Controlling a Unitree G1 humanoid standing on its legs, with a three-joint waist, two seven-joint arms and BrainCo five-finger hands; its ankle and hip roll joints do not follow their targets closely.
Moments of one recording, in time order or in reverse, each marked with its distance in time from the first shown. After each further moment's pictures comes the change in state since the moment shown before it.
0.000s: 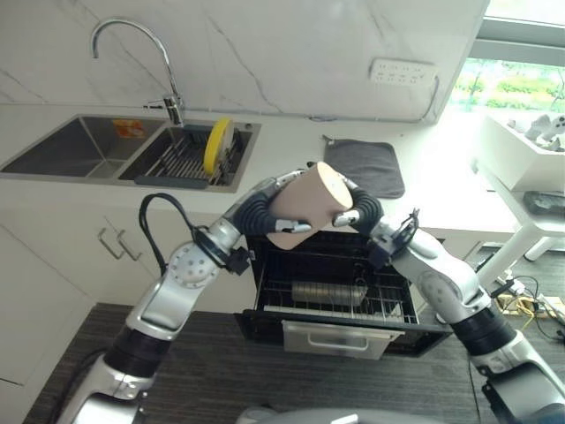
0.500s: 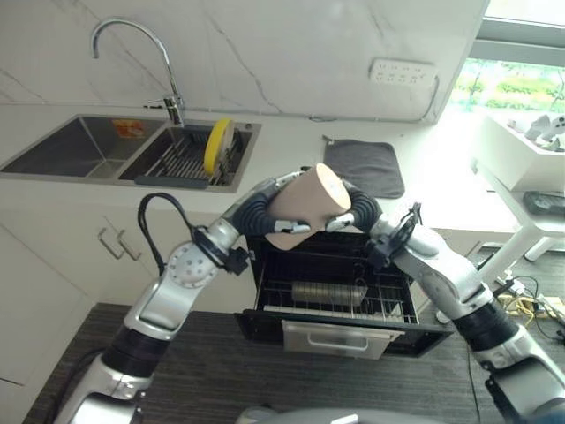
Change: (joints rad) left arm 0.000 0.007 0.021 0.000 -0.013 0.003 -0.001; right arm -0.059 -0.042 0.033 0.001 -0.179 -0.046 0.036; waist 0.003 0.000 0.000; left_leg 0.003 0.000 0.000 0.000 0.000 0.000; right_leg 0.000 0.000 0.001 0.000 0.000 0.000
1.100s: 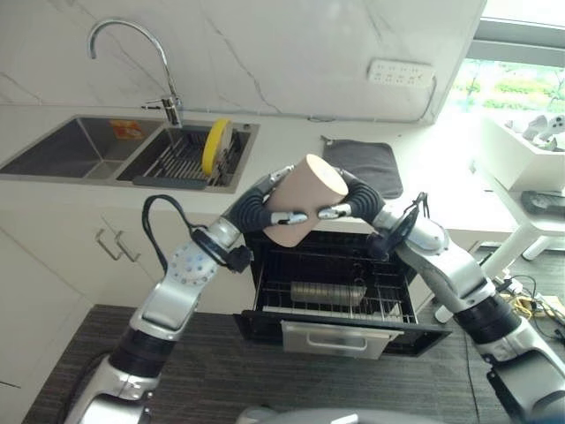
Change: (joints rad) left arm 0.004 -0.065 -0.010 0.008 -0.160 0.071 -0.008; right arm -0.019 -0.005 -0.003 0.000 -0.146 -0.024 -0.018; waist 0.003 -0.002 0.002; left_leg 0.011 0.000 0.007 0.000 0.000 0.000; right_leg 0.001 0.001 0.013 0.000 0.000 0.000
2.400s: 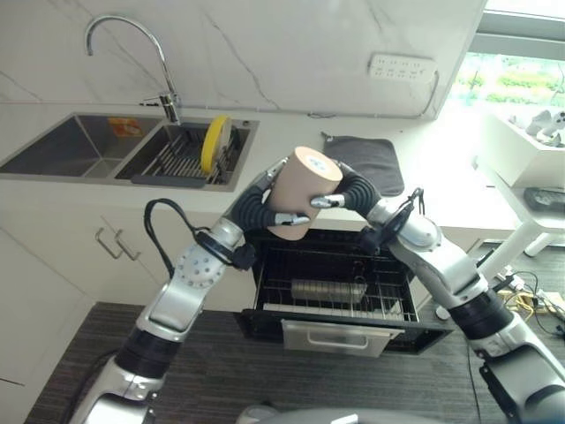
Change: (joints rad) left arm -0.001 -0.002 -0.022 0.006 0.090 -0.022 0.116; right arm -0.025 0.029 0.010 0.000 0.014 0.028 -0.093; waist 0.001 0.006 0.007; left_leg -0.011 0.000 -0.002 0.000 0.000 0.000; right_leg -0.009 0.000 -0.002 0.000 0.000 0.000
